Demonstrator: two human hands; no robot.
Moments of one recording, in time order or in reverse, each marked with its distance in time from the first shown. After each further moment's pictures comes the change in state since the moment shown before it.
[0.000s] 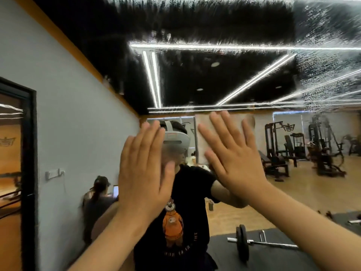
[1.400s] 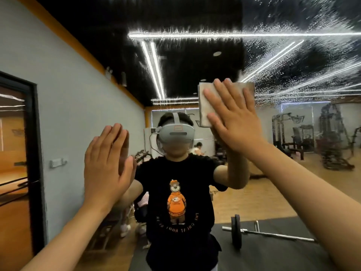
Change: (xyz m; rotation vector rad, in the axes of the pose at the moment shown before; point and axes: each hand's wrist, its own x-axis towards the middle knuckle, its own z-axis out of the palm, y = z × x) left_hand -0.007 0.031 0.035 0.198 -0.020 -0.051; right_hand 0.006 0.151 -0.021 -0.013 0.002 0.035
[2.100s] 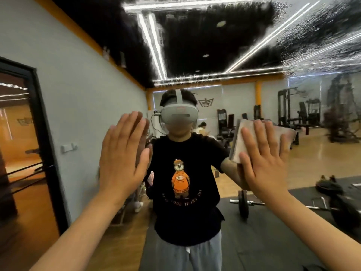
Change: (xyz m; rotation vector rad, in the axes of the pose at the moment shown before) left_hand -0.033 -0.024 -0.023 -0.029 -0.154 0.100; right_hand -0.154 -0.076 0.026 0.028 0.010 0.271
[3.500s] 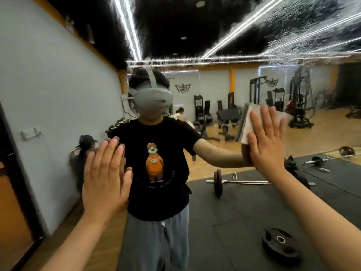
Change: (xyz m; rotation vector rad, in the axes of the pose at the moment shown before) left_hand -0.096 -0.013 0.026 -0.015 0.072 0.006; right_hand -0.017 0.047 -0.011 -0.037 -0.072 0.059
